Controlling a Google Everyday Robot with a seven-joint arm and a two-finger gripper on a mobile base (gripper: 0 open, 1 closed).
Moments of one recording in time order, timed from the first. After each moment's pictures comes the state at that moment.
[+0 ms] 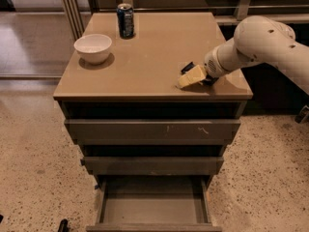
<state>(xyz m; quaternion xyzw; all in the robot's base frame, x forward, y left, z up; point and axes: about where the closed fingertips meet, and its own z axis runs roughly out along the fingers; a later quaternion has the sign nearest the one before) 0.706 -0.156 0.800 -0.30 0.89 0.10 0.34</state>
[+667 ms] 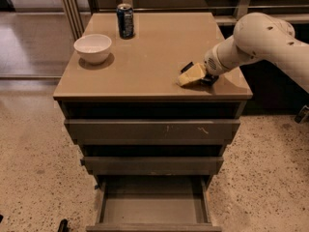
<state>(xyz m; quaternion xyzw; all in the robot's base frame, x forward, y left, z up) 0.710 -0.158 0.800 -0.30 0.89 0.10 0.33</state>
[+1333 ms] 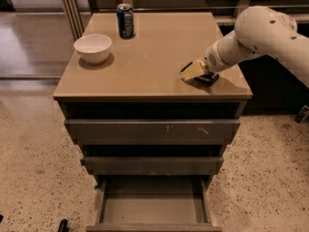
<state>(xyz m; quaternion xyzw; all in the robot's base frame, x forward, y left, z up) 0.710 -0.158 0.815 -0.30 0.89 0.10 0.33</state>
